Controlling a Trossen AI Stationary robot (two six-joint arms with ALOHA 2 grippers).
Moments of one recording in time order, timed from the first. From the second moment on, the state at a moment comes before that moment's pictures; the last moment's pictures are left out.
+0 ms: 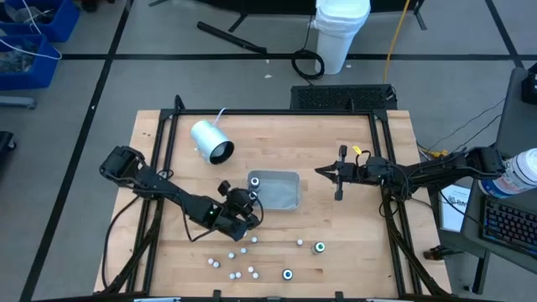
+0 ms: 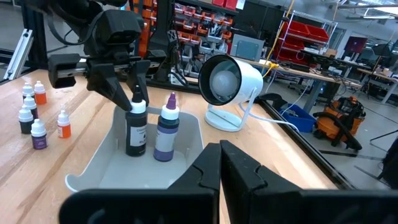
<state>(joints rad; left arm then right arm) -0.43 1.72 0.94 -0.28 -0.85 -0.86 -0.04 0.92 0.12 0.76 0.10 -0.20</state>
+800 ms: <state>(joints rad) -0.43 1.72 0.93 -0.23 -0.84 -0.78 -0.04 0.92 0.12 0.77 0.10 -0.20</state>
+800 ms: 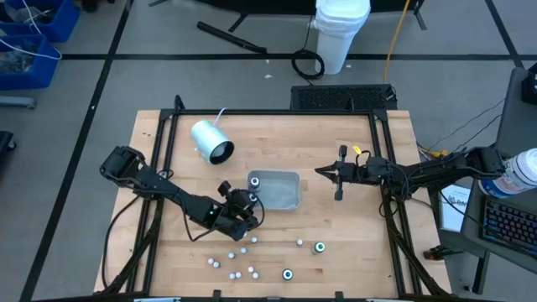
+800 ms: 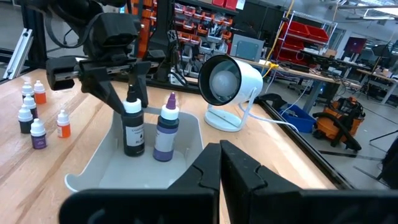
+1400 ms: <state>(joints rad) -0.43 1.72 0.93 -0.16 -0.86 -0.67 -0.04 0.92 0.12 0.76 0.10 -0.20</state>
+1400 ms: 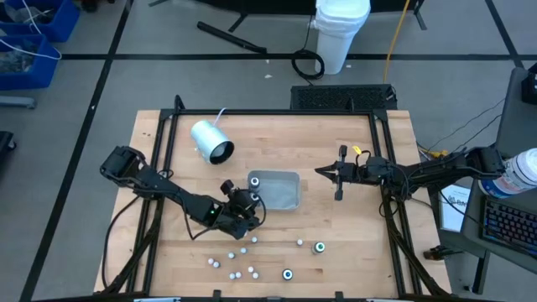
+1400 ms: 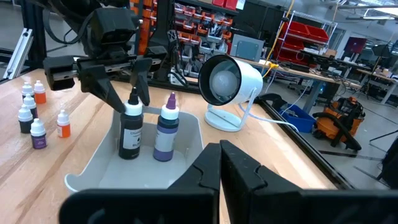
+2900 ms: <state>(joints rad) -0.25 1.19 0.86 -0.02 -0.23 0.23 -0.04 0.92 0.12 0.76 0.10 -0.22</state>
